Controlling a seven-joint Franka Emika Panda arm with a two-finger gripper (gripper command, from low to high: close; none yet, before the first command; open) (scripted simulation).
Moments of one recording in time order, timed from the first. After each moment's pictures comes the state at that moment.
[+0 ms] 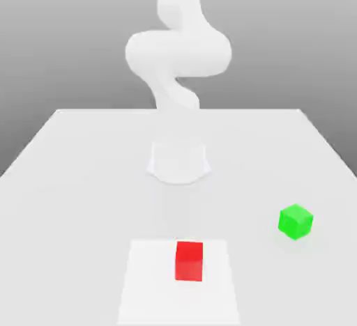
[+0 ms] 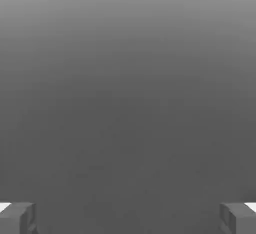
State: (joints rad) arm 0.01 -0.72 -0.01 -2.35 0.01 2.35 0.80
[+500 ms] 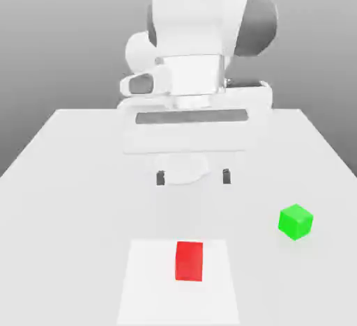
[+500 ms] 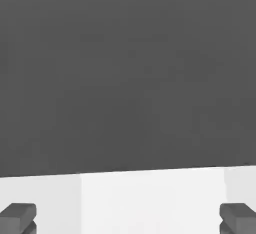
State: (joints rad) arm 0.03 -0.16 0.01 -2.67 0.05 2.68 0.85
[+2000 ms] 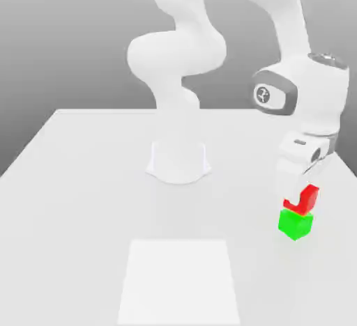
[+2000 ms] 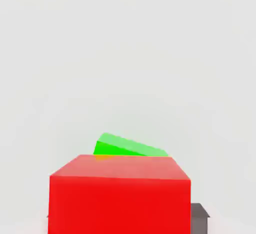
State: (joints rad) arm 0.51 0.06 0.27 -2.83 -0.08 2.89 0.79
